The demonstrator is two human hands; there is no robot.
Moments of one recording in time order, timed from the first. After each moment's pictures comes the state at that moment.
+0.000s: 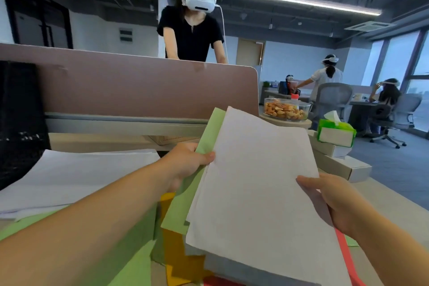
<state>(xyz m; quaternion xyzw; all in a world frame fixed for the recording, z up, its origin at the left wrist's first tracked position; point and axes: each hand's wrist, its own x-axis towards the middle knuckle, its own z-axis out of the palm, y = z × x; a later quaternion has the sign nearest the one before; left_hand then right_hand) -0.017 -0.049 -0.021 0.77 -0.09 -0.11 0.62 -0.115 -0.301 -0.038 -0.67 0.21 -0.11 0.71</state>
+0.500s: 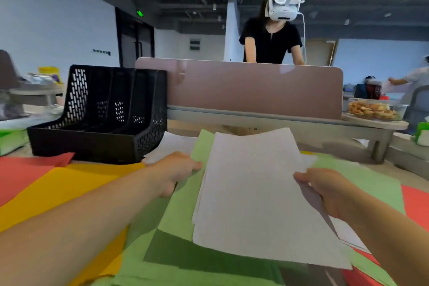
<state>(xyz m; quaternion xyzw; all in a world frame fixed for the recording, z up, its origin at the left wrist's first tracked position) -0.119 0.155 -0.052 0.80 0.10 -0.05 0.59 -0.121 -0.127 -0.055 -0.72 0.14 -0.02 0.68</state>
